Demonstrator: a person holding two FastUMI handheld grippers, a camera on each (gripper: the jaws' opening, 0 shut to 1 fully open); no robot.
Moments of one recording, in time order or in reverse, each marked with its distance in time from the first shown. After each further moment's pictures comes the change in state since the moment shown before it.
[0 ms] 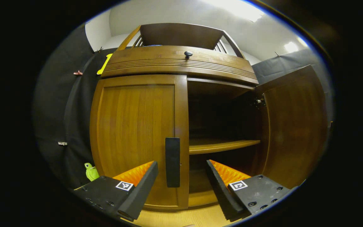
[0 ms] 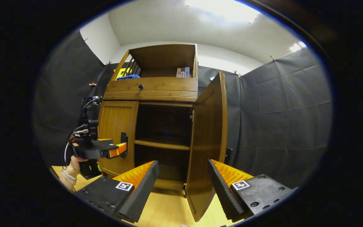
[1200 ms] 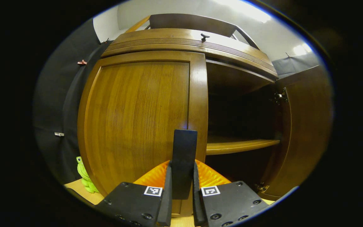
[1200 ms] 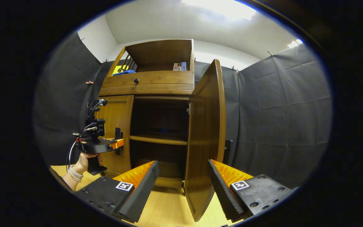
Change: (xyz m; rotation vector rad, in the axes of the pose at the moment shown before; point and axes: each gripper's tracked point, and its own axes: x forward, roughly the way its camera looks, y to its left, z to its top) left arm 0.054 0.015 -0.022 -0.046 0.031 0.003; right arm 0.005 -0.009 -0.017 0.010 0.023 -0.020
